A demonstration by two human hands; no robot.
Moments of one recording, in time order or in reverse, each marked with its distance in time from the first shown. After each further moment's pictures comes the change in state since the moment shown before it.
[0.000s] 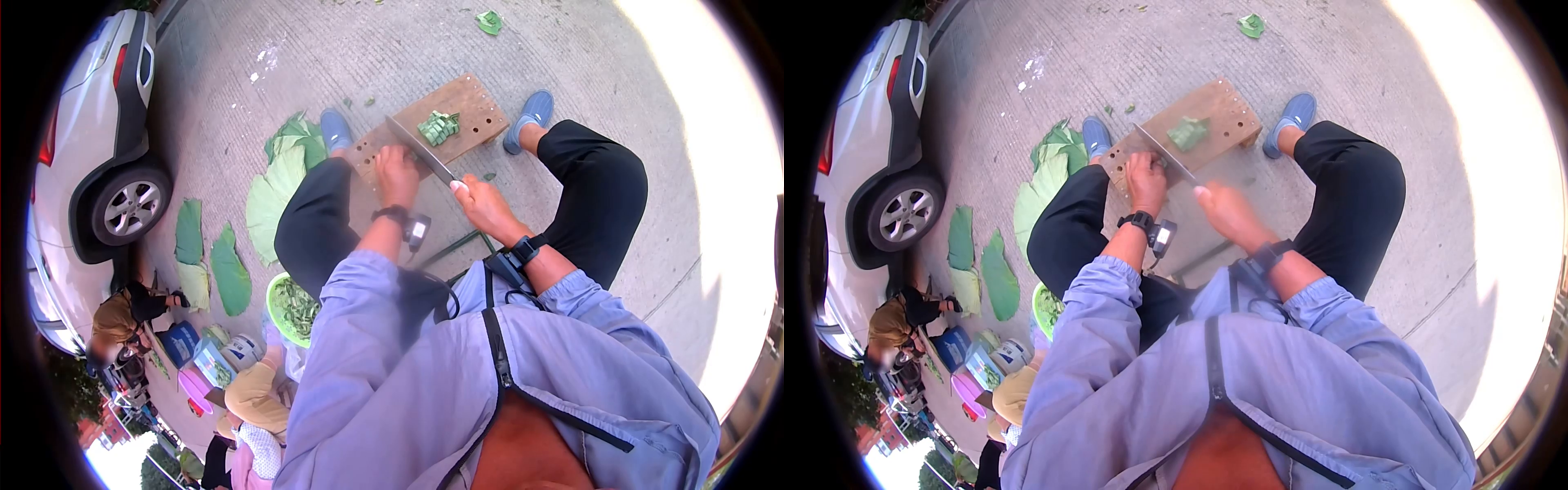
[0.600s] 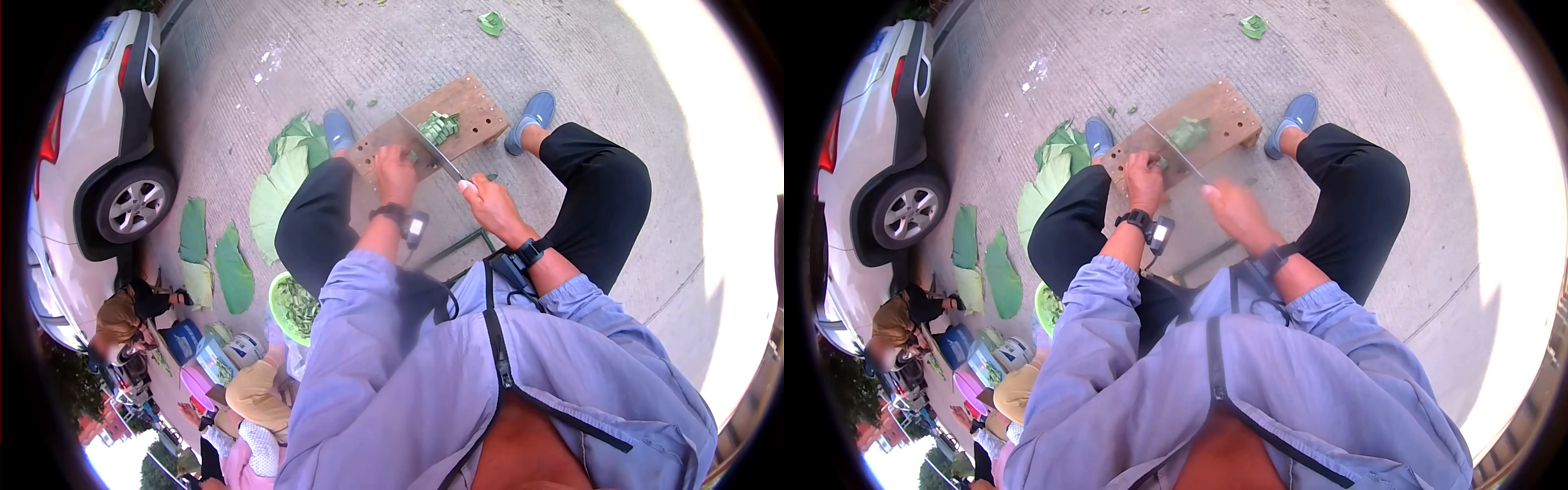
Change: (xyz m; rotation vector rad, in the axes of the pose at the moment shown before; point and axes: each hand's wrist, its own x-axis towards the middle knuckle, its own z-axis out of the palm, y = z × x) left_hand 0.002 -0.004 -0.002 0.025 -0.069 -0.097; right_hand -0.008 0.004 -0.013 -0.022 0.042 0.028
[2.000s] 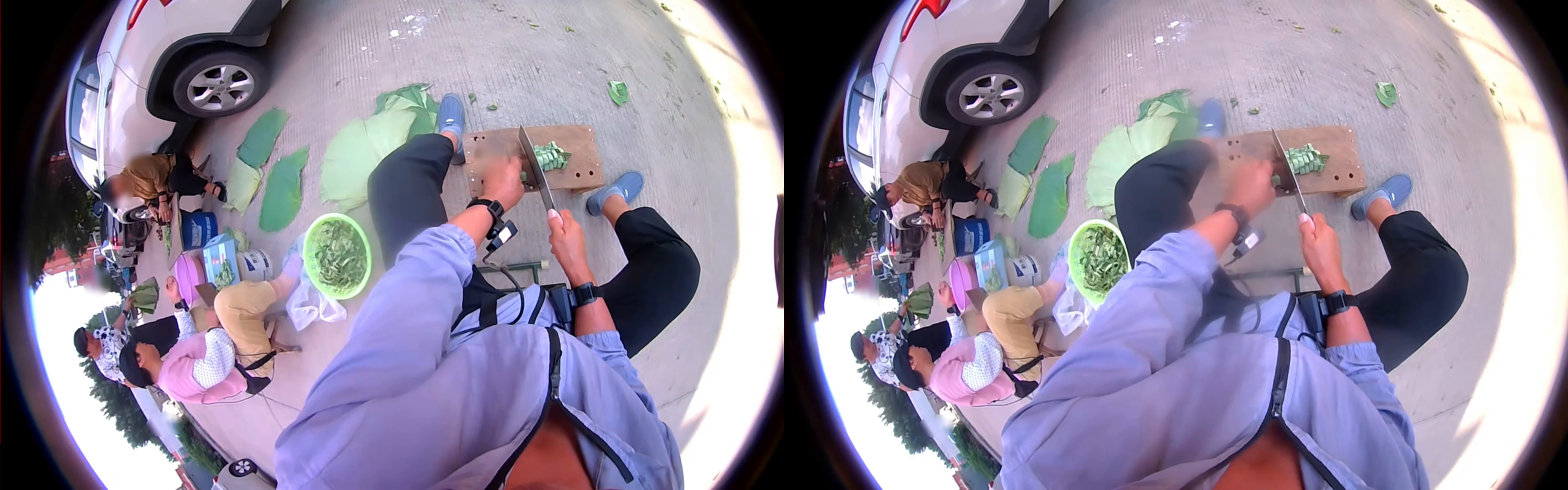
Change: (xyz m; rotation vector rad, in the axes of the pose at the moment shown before) left_hand -0.011 0.032 -0.026 0.215 -0.168 -0.002; right_hand 0.010 0.026 0.020 0.030 -0.028 -0.024
